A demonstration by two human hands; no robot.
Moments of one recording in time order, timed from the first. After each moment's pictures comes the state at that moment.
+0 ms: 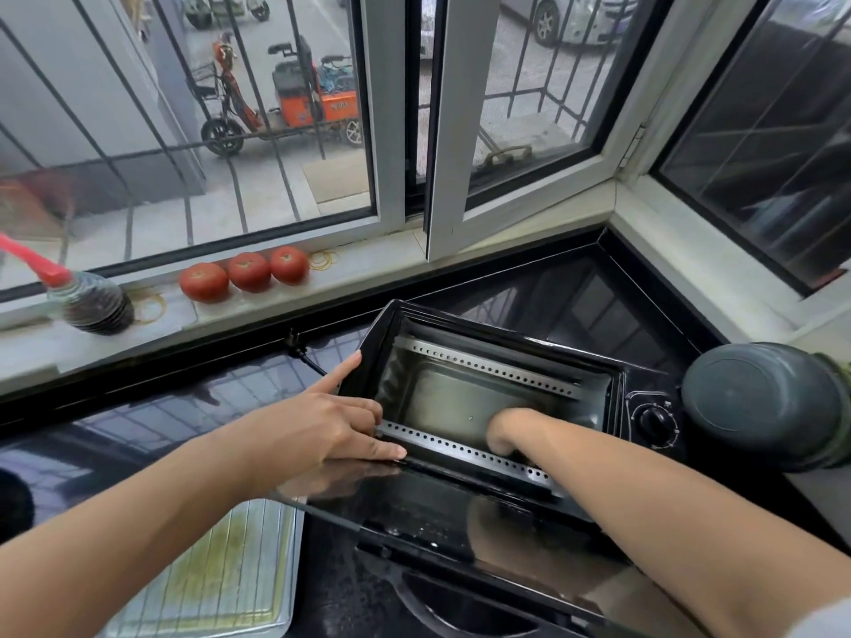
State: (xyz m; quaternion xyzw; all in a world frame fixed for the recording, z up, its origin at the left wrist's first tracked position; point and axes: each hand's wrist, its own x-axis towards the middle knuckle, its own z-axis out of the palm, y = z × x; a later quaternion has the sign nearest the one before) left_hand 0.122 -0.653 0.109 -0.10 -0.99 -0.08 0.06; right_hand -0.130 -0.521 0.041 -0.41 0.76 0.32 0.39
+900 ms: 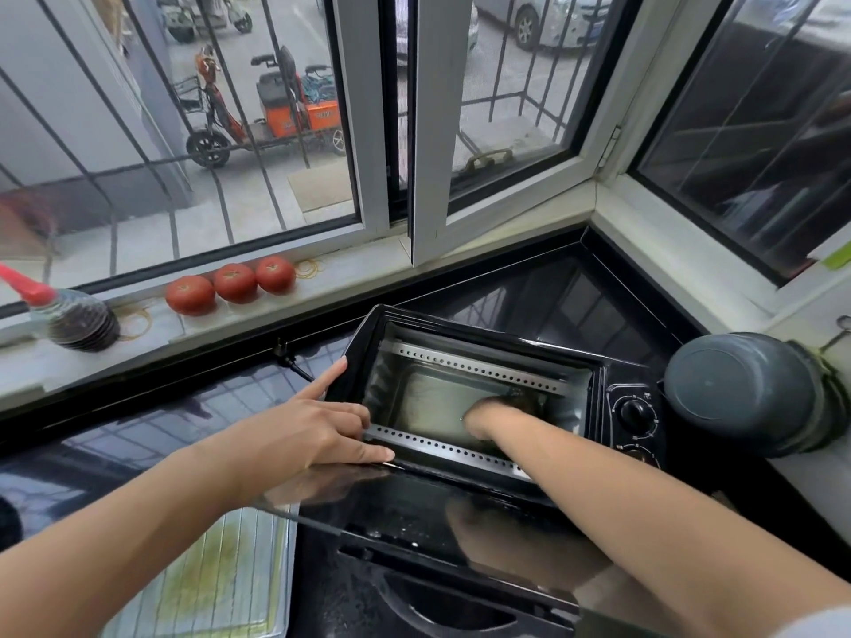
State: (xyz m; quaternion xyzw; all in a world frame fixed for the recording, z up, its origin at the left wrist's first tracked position) left_hand 0.126 -0.657 0.108 -0.11 -0.99 -0.06 0.04; right_hand -0.131 -0.525 0.023 -0.33 0.83 0.16 0.43
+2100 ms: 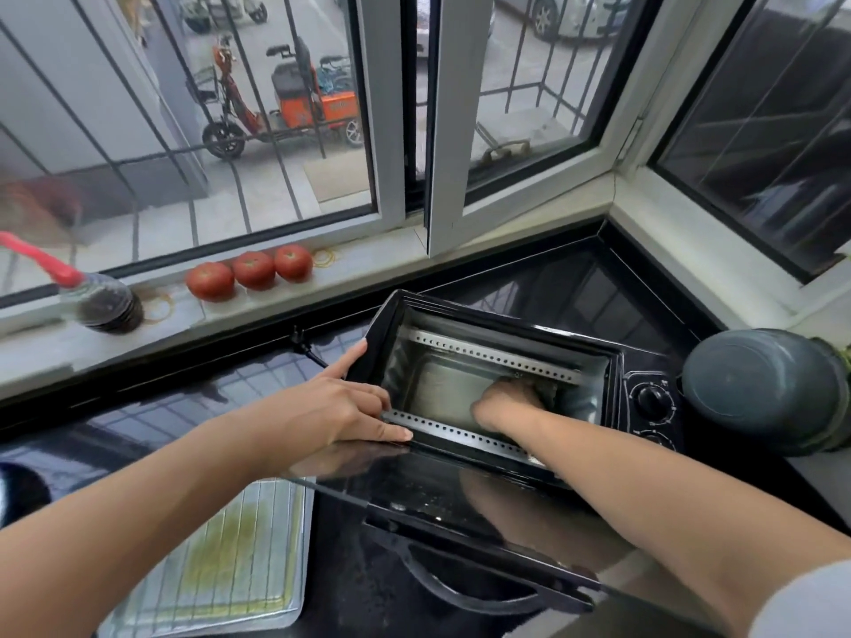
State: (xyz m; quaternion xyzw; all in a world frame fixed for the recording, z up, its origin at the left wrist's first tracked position) left_hand 0.119 -0.656 0.113 -0.09 -0.99 -0.11 0.01; right_hand -0.129 -0.523 0.028 -0.28 0.90 0.10 0.32
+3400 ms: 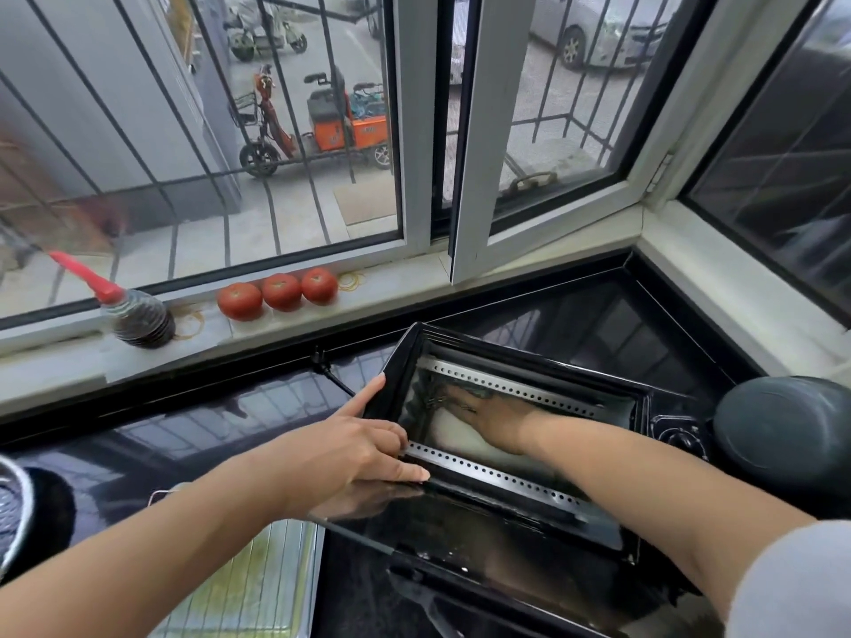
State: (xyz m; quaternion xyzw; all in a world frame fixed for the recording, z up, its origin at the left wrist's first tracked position) left_hand 0.124 -0.642 0.113 -0.04 -0.99 -0.13 0.03; right_hand -0.151 -0.548 0.009 -0.71 0.66 0.19 0.17
